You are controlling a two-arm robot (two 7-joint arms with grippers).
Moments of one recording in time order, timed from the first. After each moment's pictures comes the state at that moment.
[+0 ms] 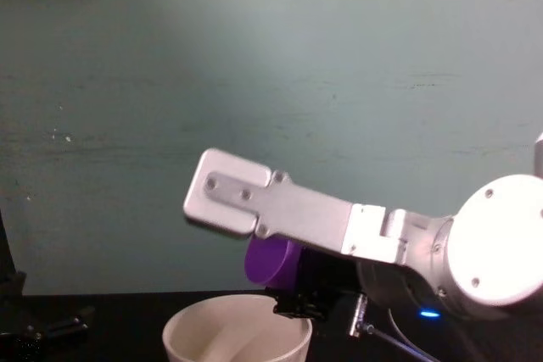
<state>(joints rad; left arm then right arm) -0.20 0.60 0.45 -1.41 -0.25 -0.12 0.03 0.52 0.27 -0.75 -1.44 -0.61 0.32 0.24</state>
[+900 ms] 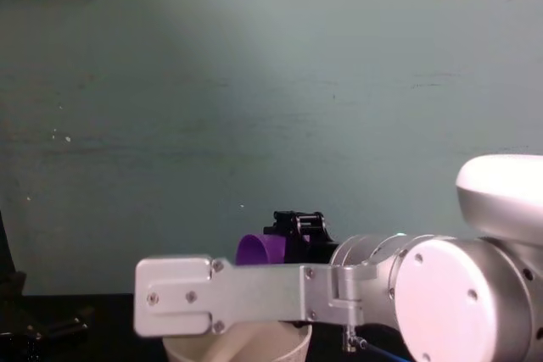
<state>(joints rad) -0.20 0.60 0.45 -1.41 -0.25 -0.12 0.03 0.56 0.26 -0.88 -1.42 -0.94 0.39 0.24</state>
